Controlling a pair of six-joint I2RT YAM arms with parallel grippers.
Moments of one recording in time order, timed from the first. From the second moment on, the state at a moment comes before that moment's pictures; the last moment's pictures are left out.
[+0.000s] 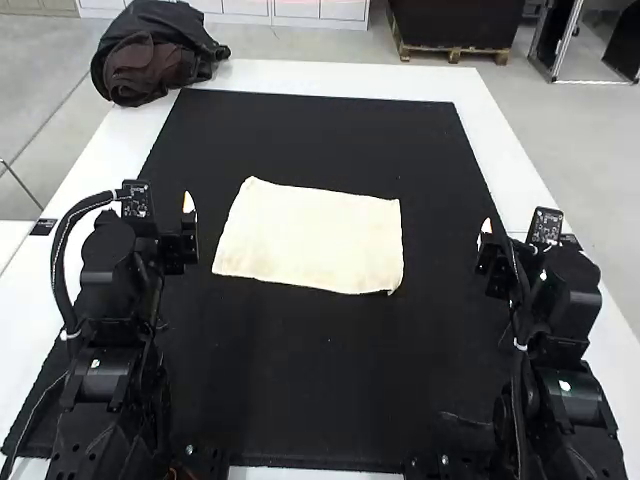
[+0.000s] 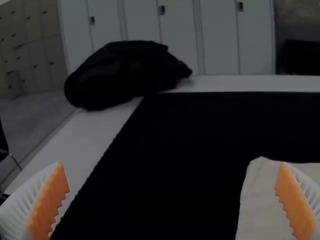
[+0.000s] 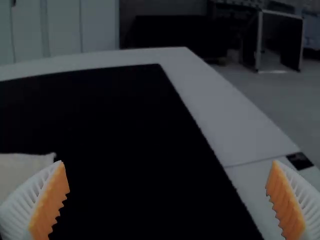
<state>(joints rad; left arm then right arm) 0.07 0.00 0.01 0.03 -0.14 0.10 -0.03 0.01 0.01 -0.05 0.15 -0.02</state>
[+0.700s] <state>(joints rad) 0.07 0.00 0.01 0.03 -0.14 0.10 -0.03 0.01 0.01 -0.09 0.01 -0.02</state>
